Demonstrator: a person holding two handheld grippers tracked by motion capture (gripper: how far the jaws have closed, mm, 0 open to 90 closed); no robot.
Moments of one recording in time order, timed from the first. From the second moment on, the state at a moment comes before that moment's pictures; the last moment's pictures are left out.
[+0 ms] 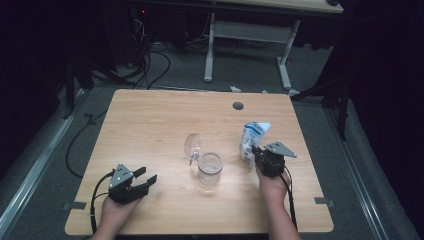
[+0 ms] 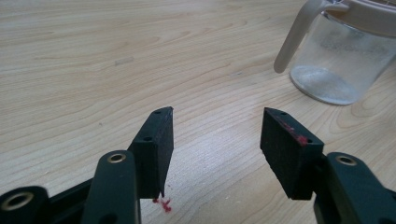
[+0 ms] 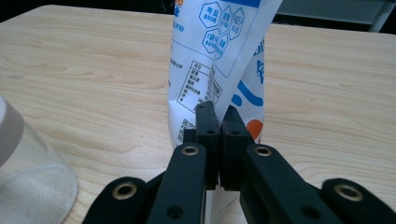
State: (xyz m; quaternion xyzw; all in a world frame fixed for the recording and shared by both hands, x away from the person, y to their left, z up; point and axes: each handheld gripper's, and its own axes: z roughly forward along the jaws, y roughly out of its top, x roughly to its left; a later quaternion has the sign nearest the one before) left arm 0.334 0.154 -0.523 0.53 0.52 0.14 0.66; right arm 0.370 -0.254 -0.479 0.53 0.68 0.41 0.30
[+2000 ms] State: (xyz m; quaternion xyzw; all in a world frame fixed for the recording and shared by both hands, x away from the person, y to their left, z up) left arm 0.331 0.149 -0.524 0.54 0.49 0.13 0.67; right arm 0.344 -0.263 -0.441 0.46 0.77 0.37 0.23
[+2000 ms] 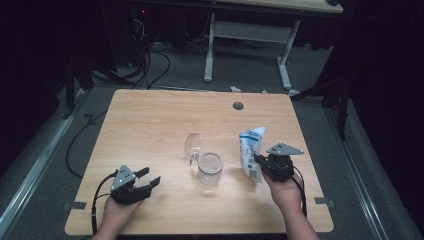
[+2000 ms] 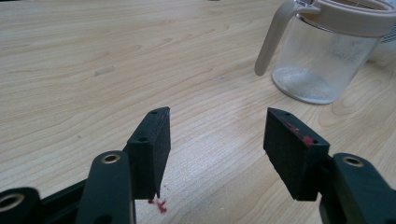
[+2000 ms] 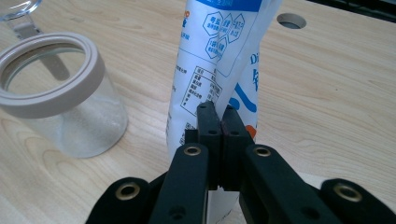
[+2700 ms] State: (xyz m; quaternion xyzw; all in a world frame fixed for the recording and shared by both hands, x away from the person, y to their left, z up) left arm 0.330 0.149 -0.523 0.54 0.48 0.13 0.68; right arm 0.342 -0.262 -0.421 0.45 0.82 0.30 0.18
